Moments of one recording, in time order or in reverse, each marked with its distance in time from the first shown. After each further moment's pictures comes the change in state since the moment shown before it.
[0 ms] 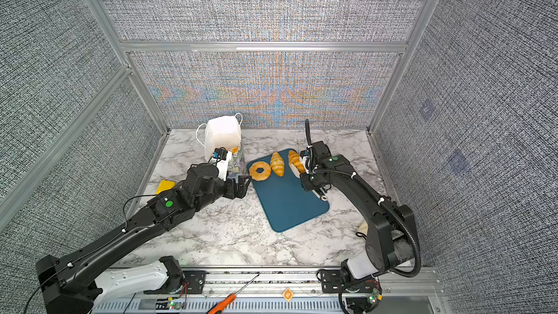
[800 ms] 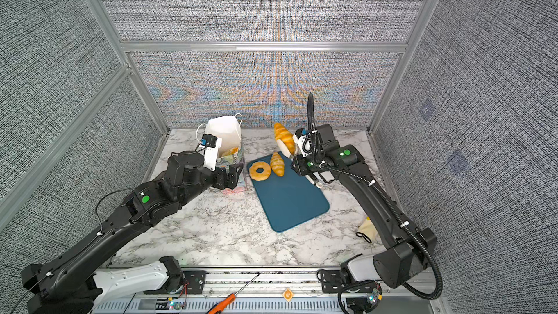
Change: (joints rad) left arm 0.008 -0.003 0.252 -0.200 -0.080 0.119; right arm 0.090 -0.090 0.282 -0.075 -0.113 0.071
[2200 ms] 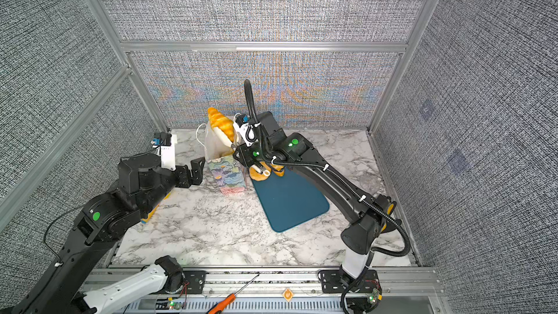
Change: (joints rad) left arm 0.192 -0.166 0.052 -0.189 -0.097 0.040; right arm 0.361 0.372 0.470 0.120 0.030 0.134
